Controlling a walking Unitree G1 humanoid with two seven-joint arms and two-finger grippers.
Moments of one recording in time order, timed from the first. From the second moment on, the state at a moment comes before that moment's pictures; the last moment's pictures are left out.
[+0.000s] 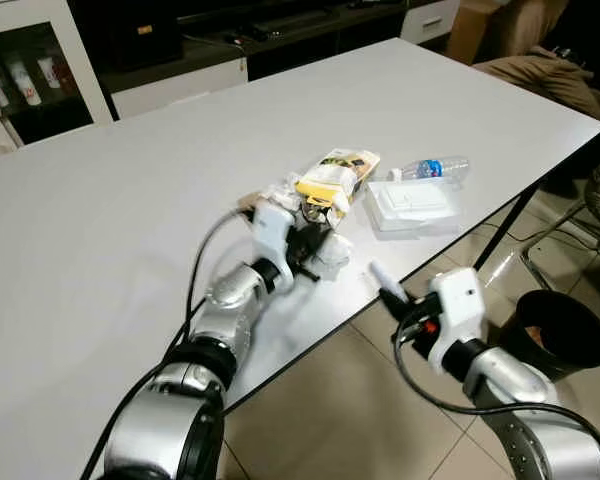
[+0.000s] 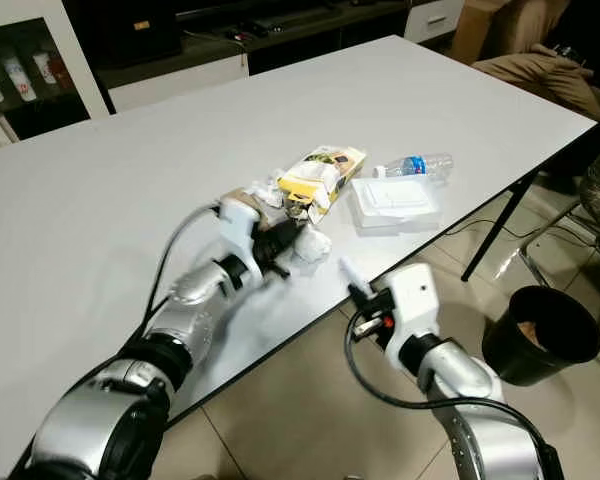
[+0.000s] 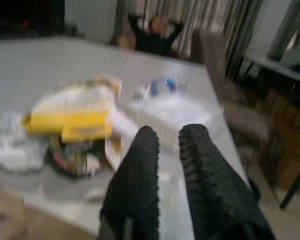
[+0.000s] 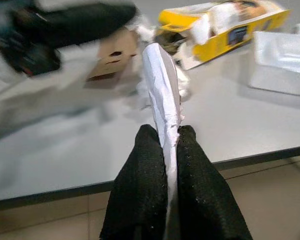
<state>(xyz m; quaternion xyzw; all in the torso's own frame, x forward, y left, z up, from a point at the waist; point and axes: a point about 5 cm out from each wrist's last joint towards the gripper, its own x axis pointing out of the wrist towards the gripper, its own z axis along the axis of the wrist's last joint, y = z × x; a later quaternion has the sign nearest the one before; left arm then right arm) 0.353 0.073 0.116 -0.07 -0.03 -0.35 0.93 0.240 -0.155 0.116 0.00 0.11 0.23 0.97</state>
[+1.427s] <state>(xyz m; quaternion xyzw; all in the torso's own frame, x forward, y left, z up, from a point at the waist) 0.345 0.081 0.104 0.03 0.00 -0.23 0.97 0.253 -0.167 0.116 -0.08 0.08 0.13 0.99</state>
